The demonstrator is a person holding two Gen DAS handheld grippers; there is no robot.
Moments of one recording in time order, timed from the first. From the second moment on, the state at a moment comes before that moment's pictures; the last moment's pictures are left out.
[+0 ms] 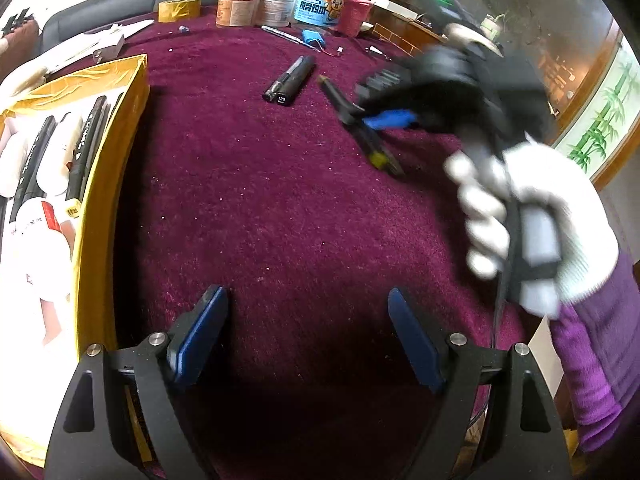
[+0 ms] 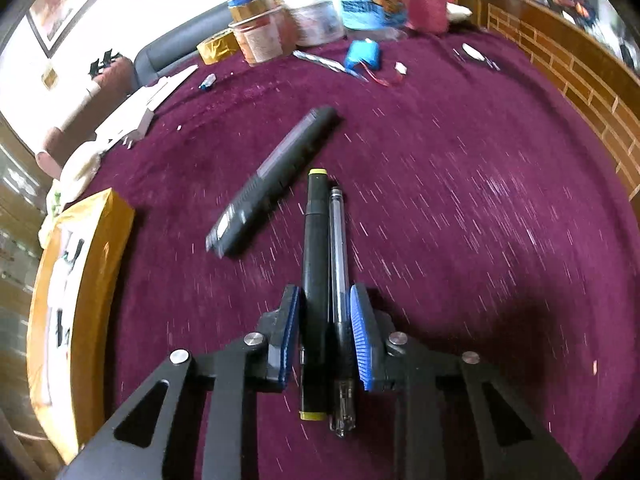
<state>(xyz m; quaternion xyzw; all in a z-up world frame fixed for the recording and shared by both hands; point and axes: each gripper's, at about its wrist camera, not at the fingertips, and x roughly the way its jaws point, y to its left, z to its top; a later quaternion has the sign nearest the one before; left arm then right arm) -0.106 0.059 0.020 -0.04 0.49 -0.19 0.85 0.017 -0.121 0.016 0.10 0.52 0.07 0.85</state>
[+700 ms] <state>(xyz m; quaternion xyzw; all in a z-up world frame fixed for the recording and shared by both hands) -0.104 0.072 0.036 -0.11 0.48 -0.18 0.85 -0.040 -0.140 0.022 0.03 0.48 0.10 0.87</state>
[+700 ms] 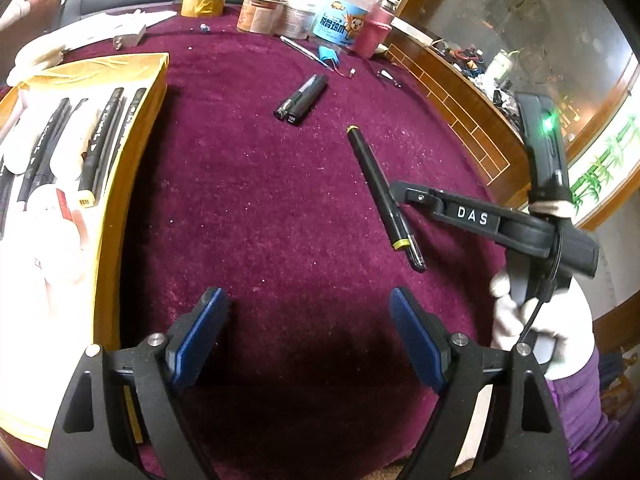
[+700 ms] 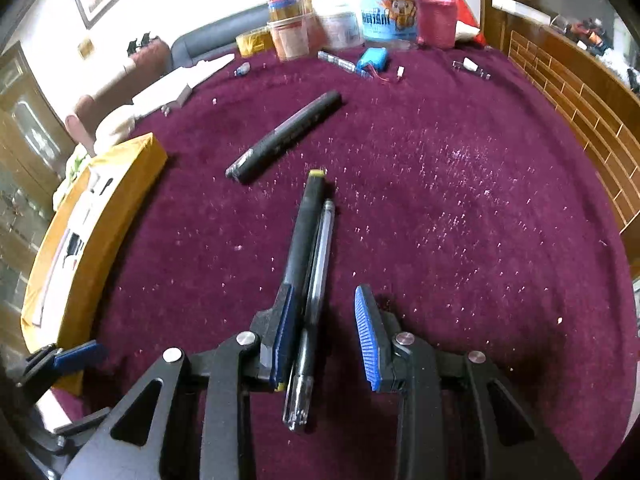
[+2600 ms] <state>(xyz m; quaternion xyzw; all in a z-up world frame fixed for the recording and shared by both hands) -0.003 -0.039 0.015 0.07 0.46 -0.21 0.86 -0.027 -0.231 0.003 0.19 0.43 0.09 0.88</state>
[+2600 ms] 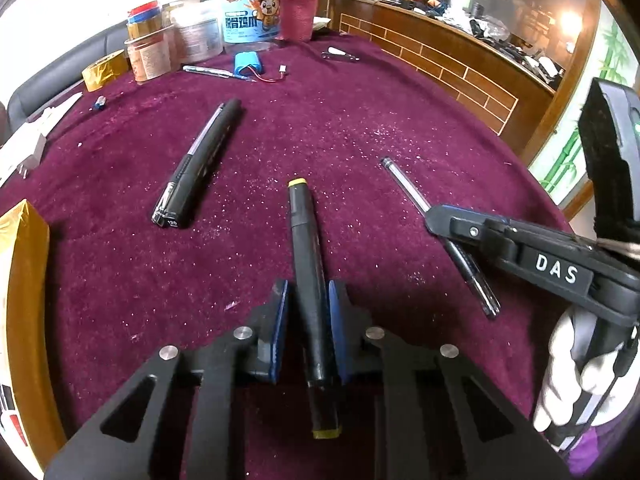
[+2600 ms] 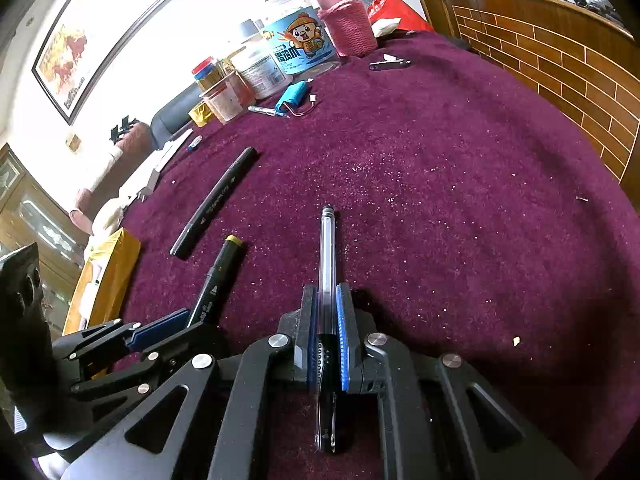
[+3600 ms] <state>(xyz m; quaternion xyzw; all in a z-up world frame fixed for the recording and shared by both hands) -0.059 0.035 0.074 -0.08 0.39 -0.27 0.88 -0.035 -0.209 0.013 0.16 0.44 0.10 0.88</state>
